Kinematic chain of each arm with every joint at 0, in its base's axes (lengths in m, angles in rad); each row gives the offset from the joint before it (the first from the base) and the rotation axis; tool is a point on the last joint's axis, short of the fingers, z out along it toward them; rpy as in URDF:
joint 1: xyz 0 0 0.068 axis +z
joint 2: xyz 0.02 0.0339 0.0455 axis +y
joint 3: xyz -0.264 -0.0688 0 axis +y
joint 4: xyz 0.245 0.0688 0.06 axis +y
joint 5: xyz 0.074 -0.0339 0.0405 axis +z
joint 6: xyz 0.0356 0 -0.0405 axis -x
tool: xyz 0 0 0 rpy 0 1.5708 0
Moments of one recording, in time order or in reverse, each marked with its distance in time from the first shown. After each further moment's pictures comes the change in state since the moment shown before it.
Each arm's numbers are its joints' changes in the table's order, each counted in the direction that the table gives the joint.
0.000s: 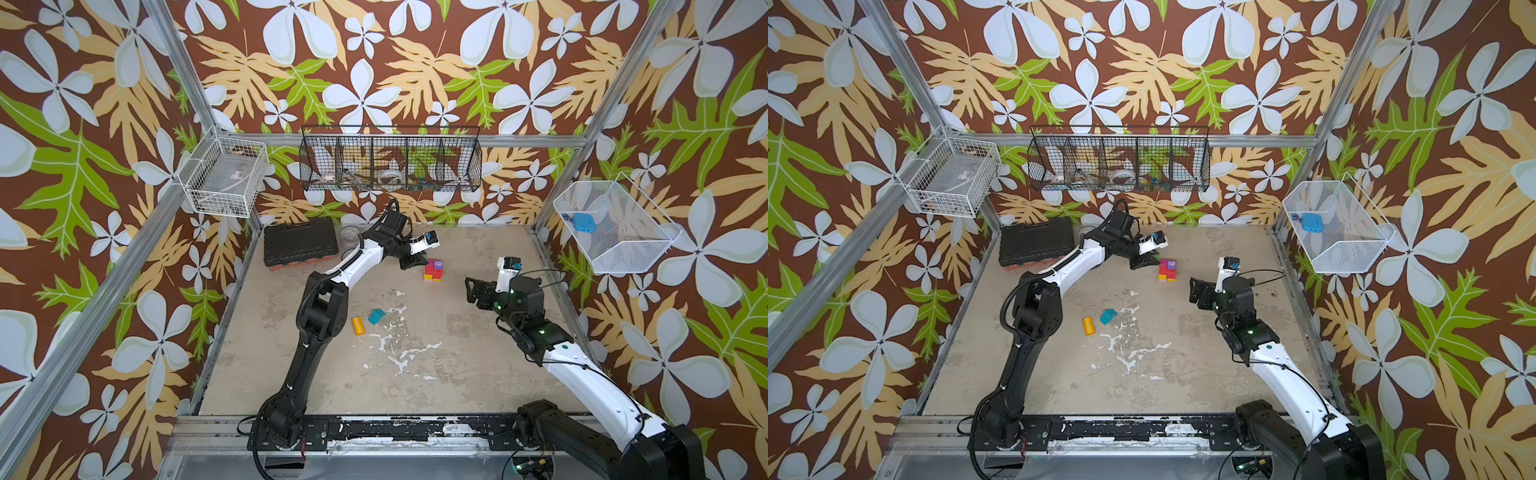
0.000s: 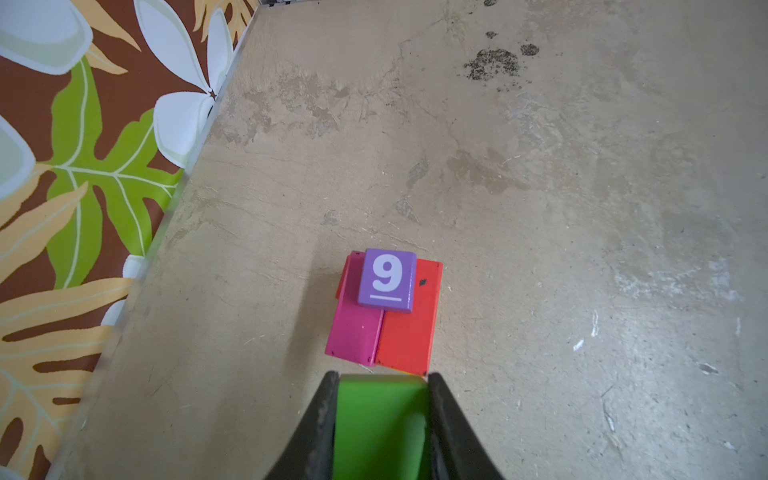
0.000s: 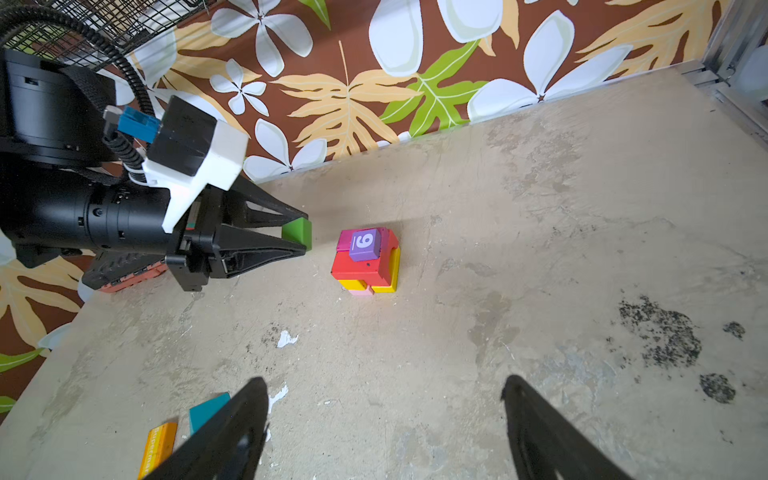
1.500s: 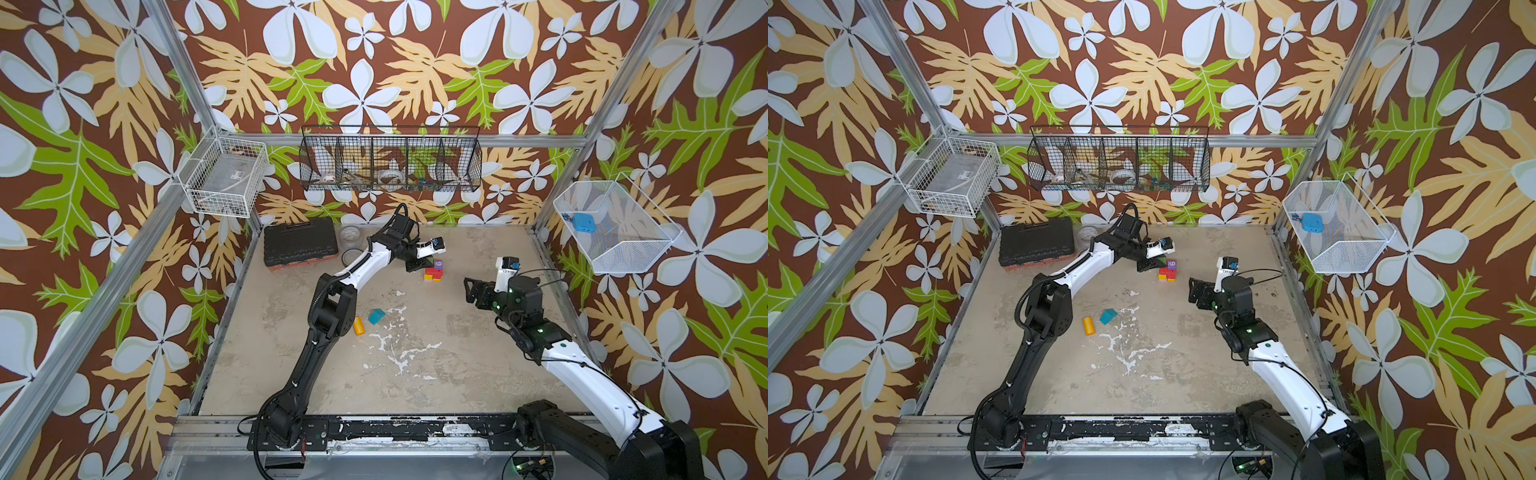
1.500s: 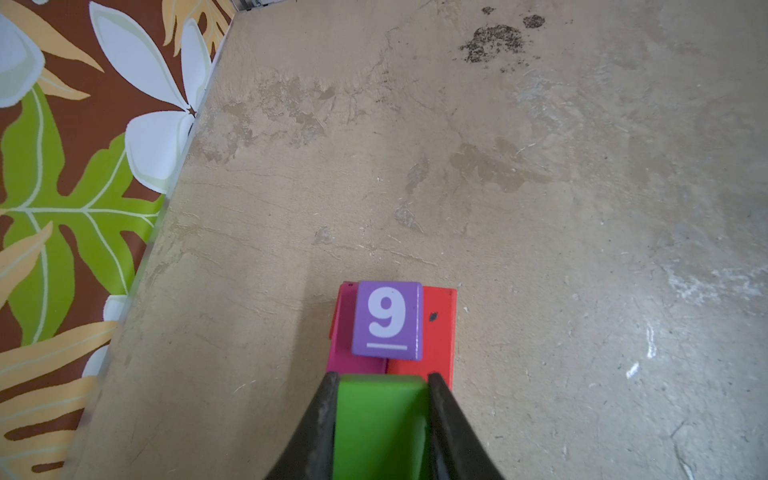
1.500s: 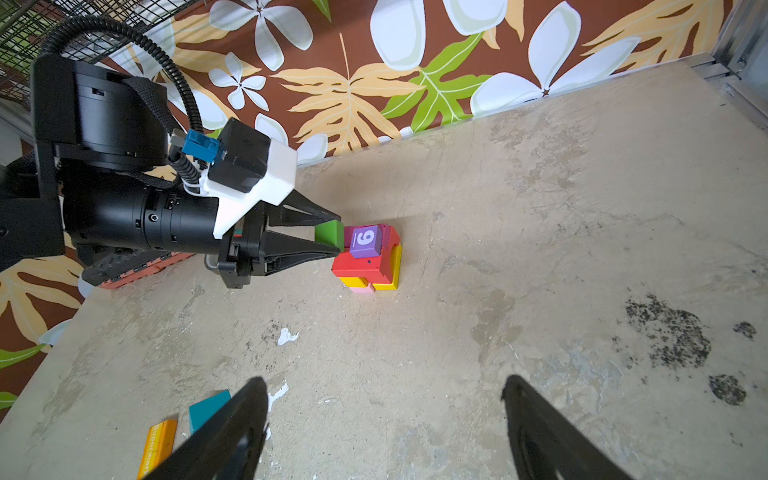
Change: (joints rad) left arm -0.034 0.103 -0.105 -0.016 0.008 -0.051; right arm 0.000 0.017 -0.001 -0.006 0.008 0.000
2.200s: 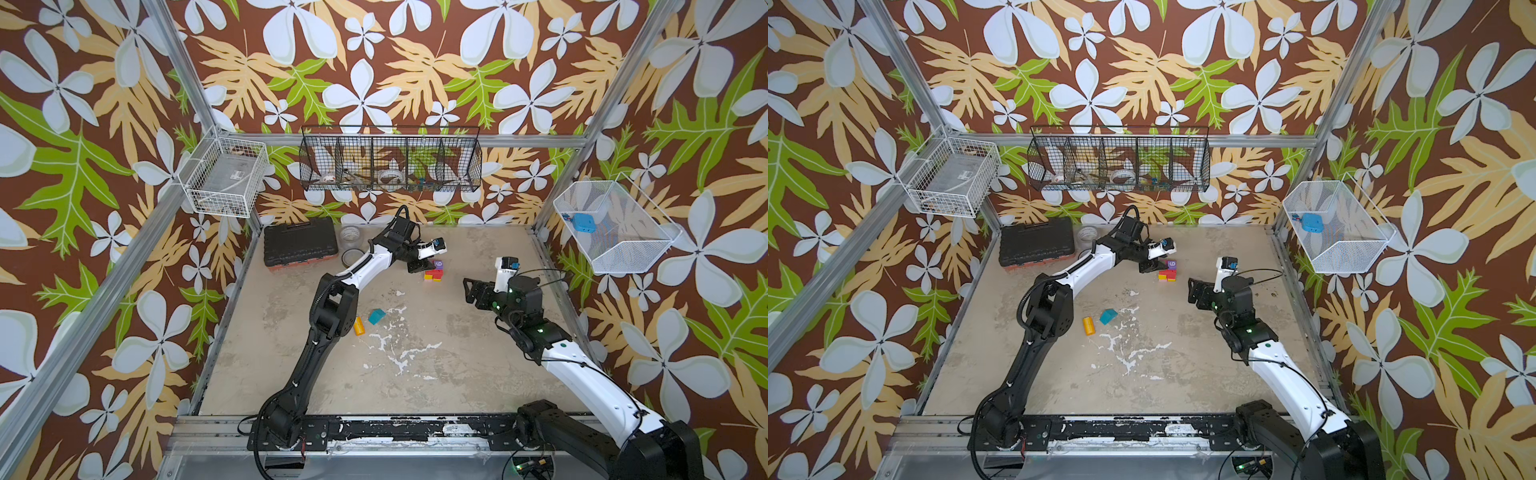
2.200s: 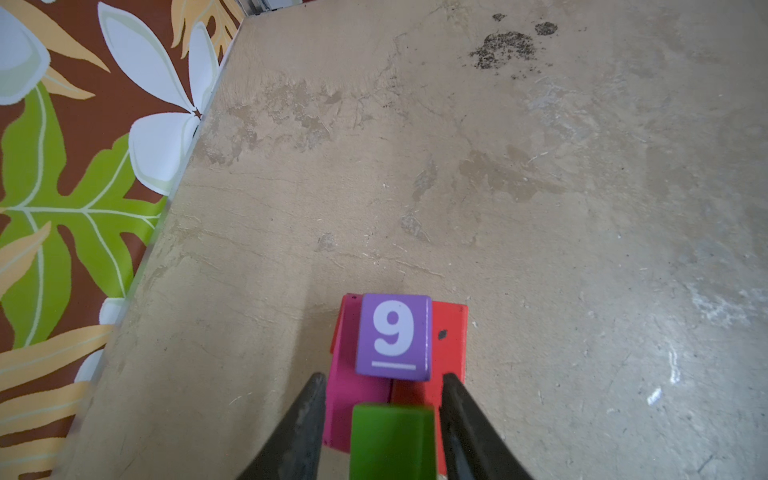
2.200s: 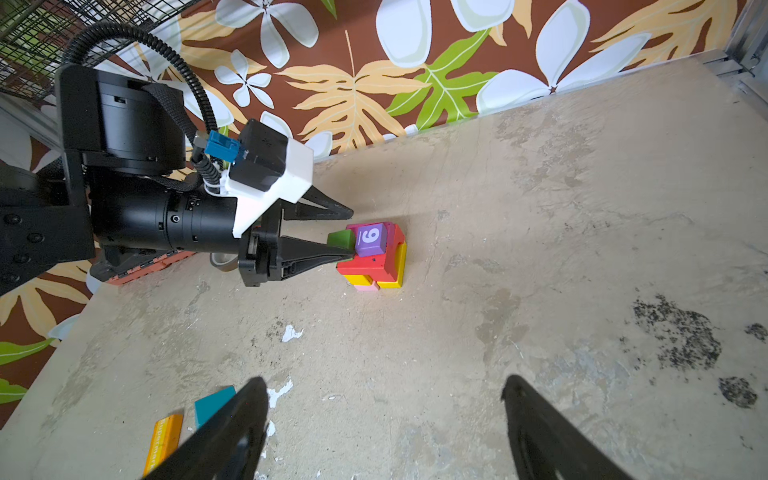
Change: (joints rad) left arm -0.006 0.005 0.039 -0.082 0.005 0.051; right arm 0.000 0.000 0.000 0.000 0.015 0.000
